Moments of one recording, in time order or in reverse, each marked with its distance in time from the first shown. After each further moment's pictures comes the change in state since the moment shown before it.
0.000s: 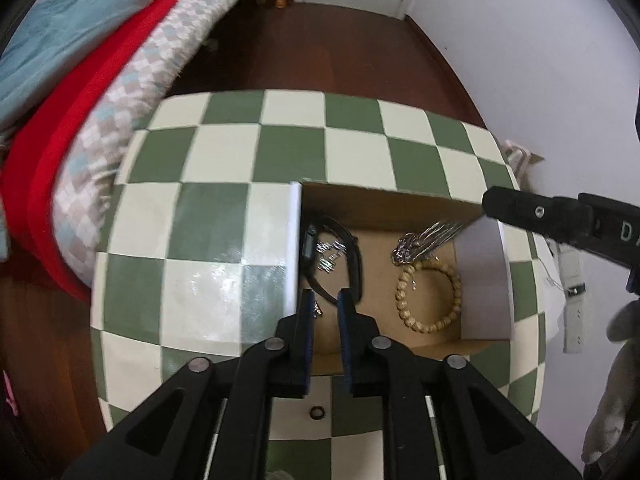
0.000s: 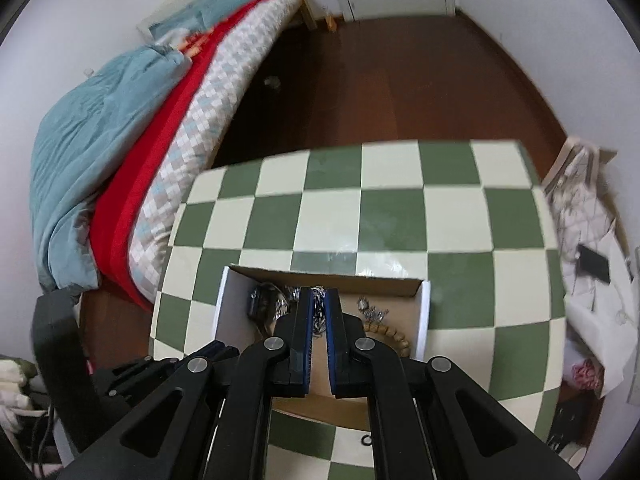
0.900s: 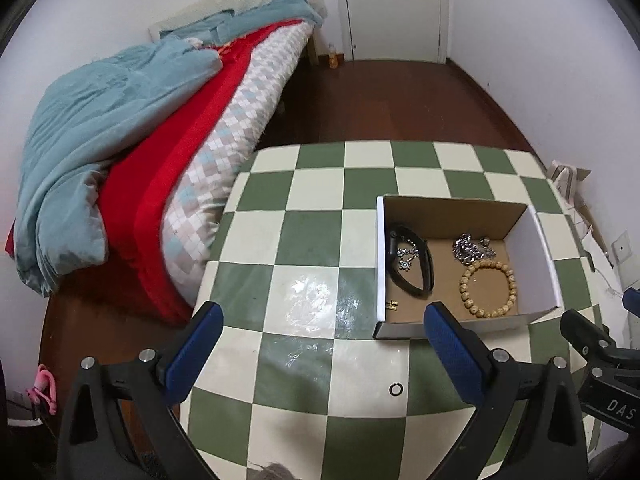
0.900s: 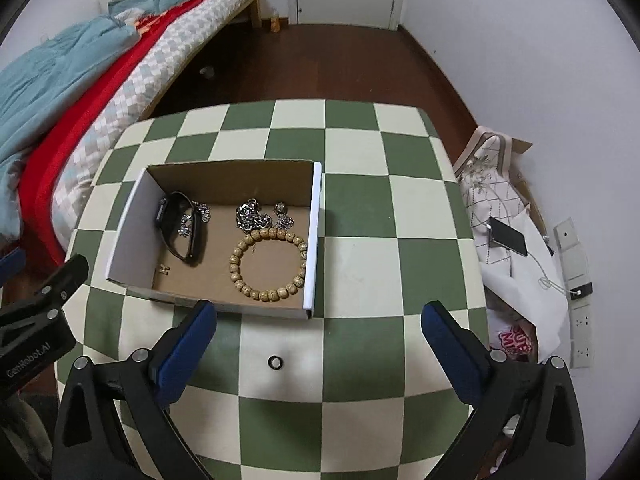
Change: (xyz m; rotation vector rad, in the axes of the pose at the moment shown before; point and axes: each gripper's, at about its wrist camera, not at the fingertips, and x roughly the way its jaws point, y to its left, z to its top) left arm -0.065 0.007 -0.059 0.045 -0.245 0.291; right arm -0.037 -0.009 -0.115 -0.052 -0.121 -0.371
